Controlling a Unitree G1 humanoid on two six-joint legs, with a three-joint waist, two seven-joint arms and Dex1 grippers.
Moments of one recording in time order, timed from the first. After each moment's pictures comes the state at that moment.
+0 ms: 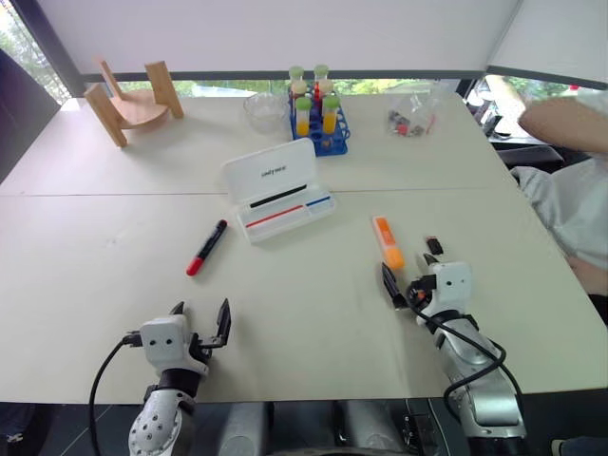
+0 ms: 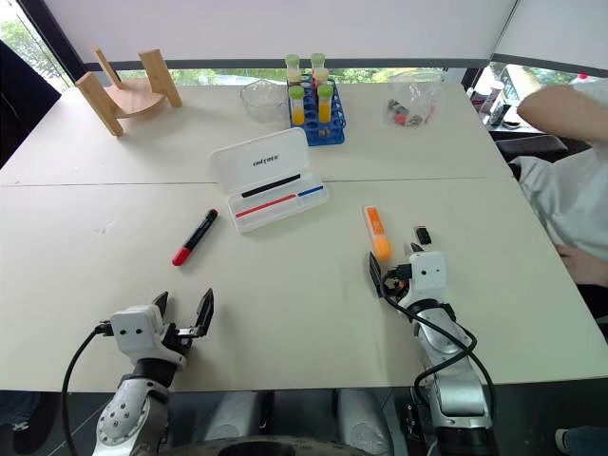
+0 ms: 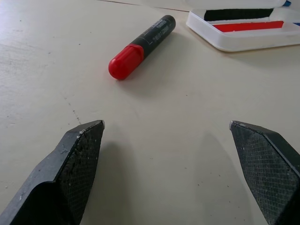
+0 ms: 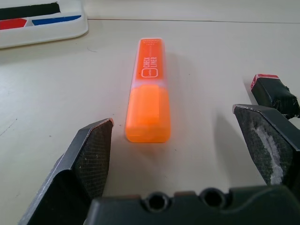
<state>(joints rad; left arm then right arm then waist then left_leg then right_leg) 0.55 0.04 0.02 -0.45 -0.19 0.03 -0.13 0.11 -0.22 -0.05 -0.25 0.04 0.22 0.19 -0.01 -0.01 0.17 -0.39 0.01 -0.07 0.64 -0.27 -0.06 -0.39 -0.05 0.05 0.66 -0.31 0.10</state>
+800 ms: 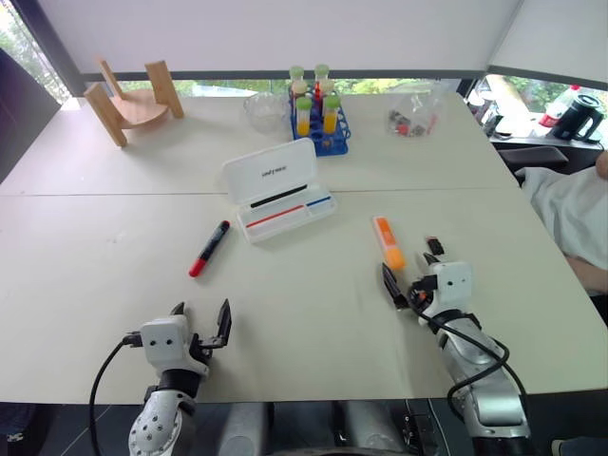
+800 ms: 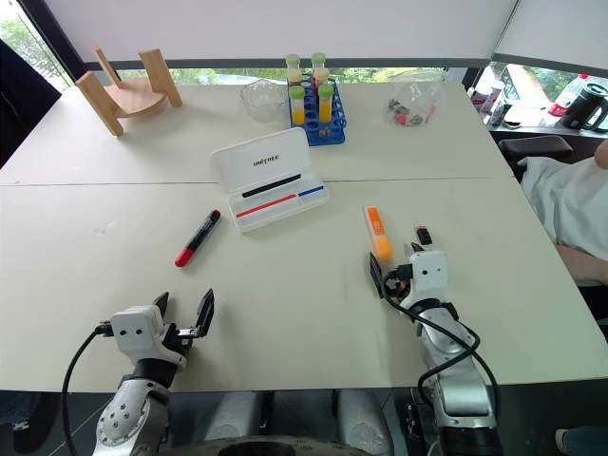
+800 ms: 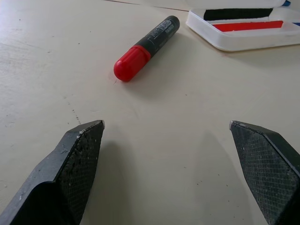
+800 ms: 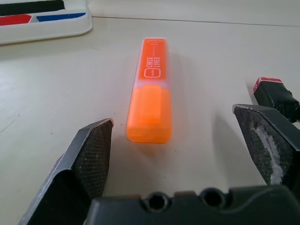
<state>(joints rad) 0.54 0.04 0.02 -0.46 -0.19 0.04 -0.13 0.11 -0.26 -0.05 -0.25 0.04 0.22 0.21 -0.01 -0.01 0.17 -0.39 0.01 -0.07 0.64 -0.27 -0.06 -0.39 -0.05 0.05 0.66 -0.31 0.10</state>
